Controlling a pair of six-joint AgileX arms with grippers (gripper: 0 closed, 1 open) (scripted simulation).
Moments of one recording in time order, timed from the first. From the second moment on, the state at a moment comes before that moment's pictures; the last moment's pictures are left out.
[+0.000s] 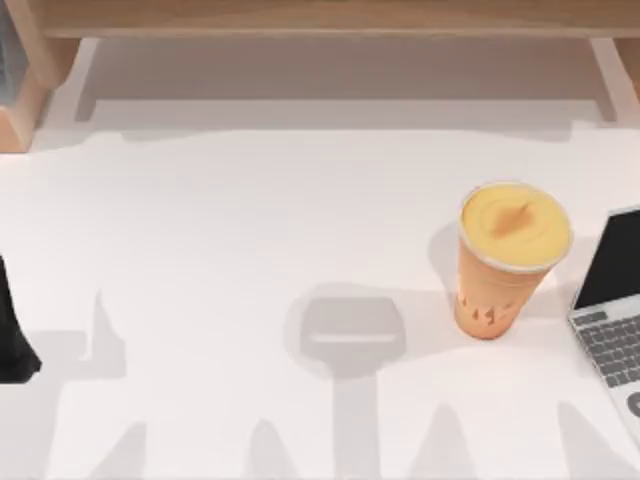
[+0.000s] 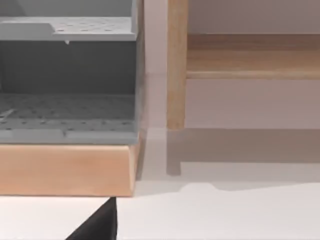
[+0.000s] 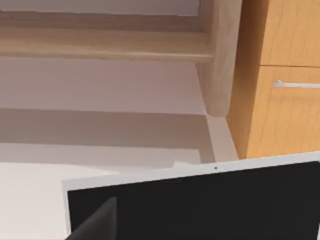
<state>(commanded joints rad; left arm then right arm) 0.00 0.00 0.00 0.00 0.00 0.00 0.12 0.21 -0.01 0.18 0.10 -0.02</state>
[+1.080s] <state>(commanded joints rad) 0.00 0.00 0.00 0.00 0.00 0.00 0.94 1.56 0.09 1.21 0.91 0.11</state>
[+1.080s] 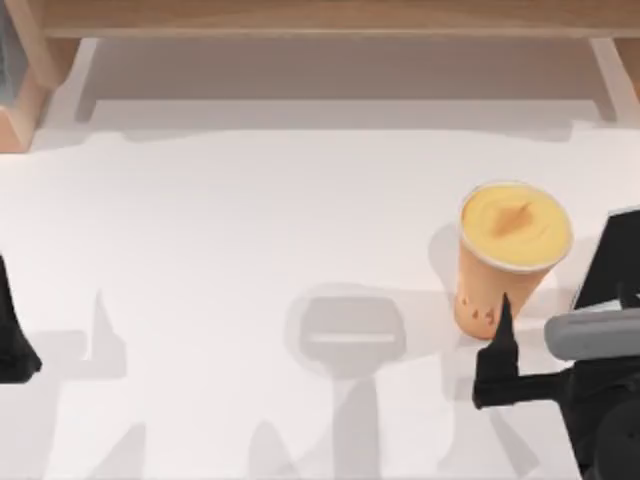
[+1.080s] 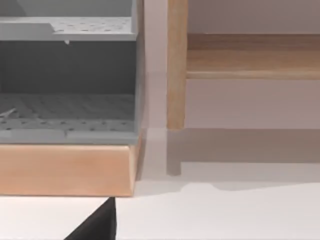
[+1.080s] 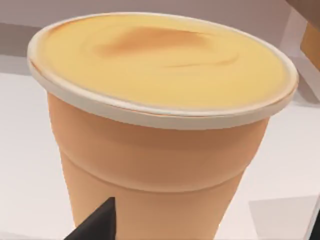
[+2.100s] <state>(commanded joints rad) 0.00 0.00 0.00 0.00 0.00 0.00 1.11 1.84 0.19 1.39 1.14 0.23</state>
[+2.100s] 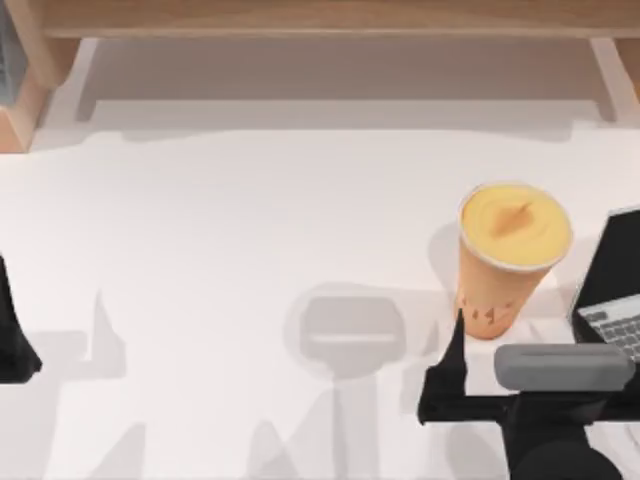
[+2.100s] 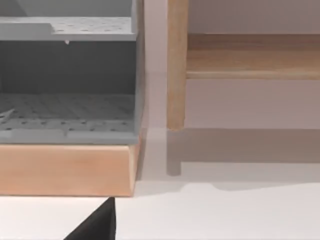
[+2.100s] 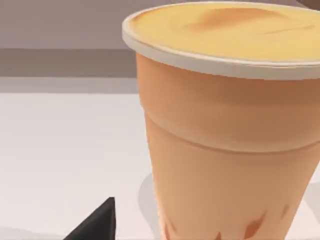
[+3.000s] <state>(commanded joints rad) 0.00 0.00 0.00 0.00 0.00 0.00 0.82 2.01 0.35 1.49 0.86 0.12</state>
